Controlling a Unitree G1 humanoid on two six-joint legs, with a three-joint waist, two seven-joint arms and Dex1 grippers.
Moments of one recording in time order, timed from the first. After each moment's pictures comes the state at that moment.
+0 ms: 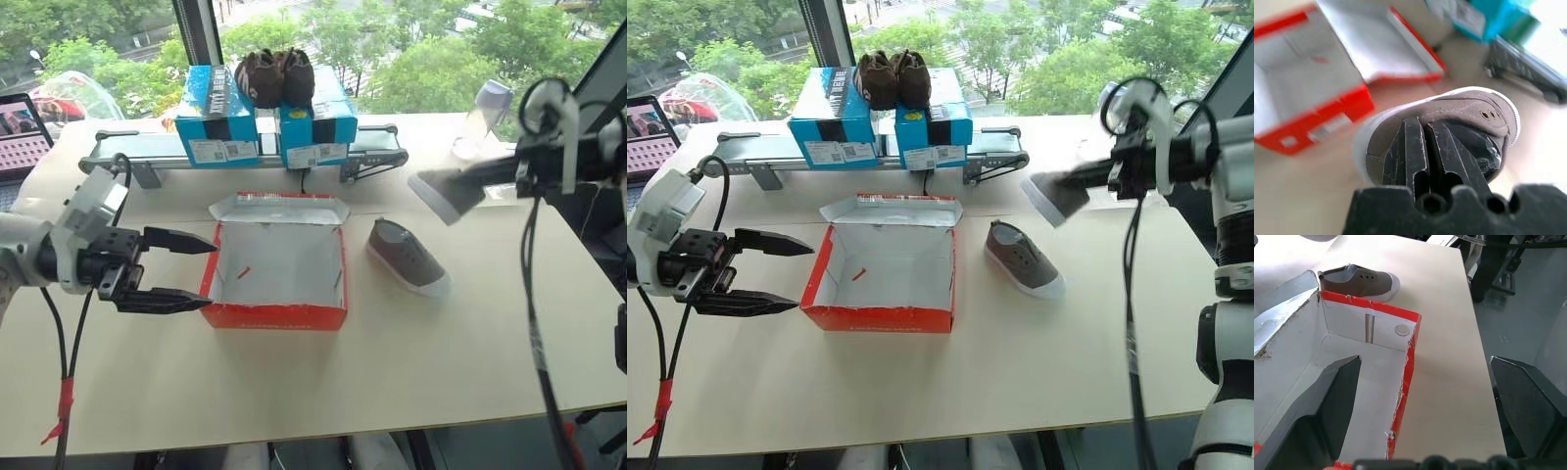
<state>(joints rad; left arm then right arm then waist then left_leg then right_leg) -0.40 1.16 0.23 -0.20 -0.83 0.69 -1.46 -1.17 -0.97 0.23 0.64 0.21 0.56 1.42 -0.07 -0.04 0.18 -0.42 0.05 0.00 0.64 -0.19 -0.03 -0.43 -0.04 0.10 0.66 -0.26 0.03</state>
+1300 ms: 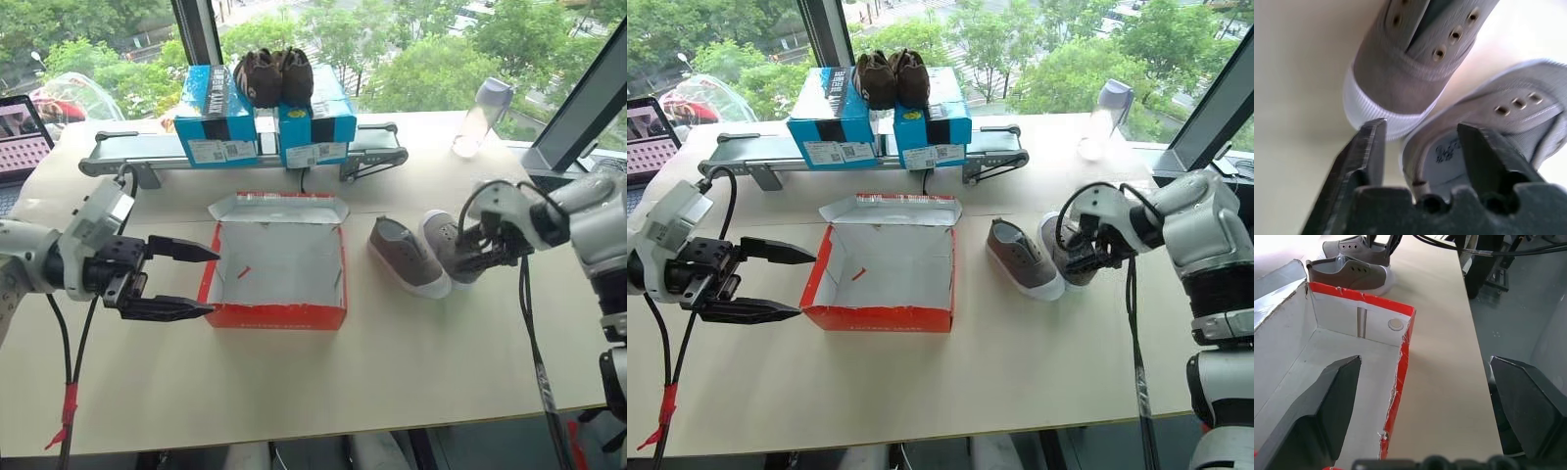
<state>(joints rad) -0.35 1.15 0.25 -0.22 -0.82 0.70 -1.46 -0.94 -0.97 0.25 0.38 -0.07 0.43 1.52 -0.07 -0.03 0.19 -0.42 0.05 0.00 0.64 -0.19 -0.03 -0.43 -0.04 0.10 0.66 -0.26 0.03</state>
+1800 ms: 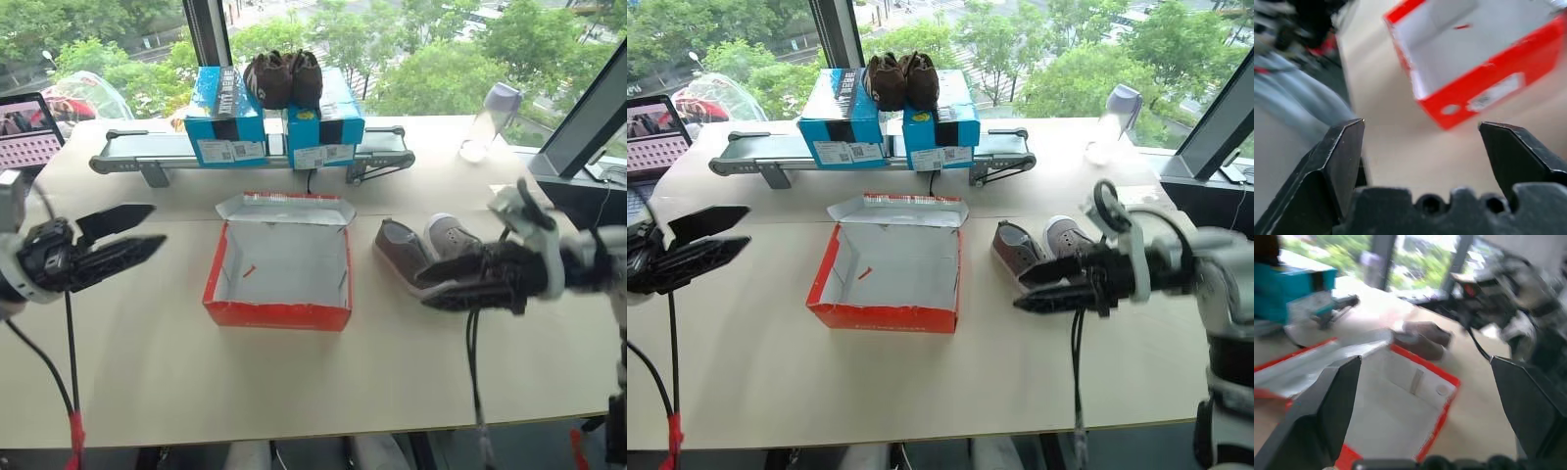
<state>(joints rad) -0.14 0.83 0.75 -0.20 -1.05 0.89 -0.98 -0.50 -0.80 -0.29 -0.30 0.66 1.38 1.40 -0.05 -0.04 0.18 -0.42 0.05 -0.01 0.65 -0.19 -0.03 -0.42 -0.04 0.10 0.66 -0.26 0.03</state>
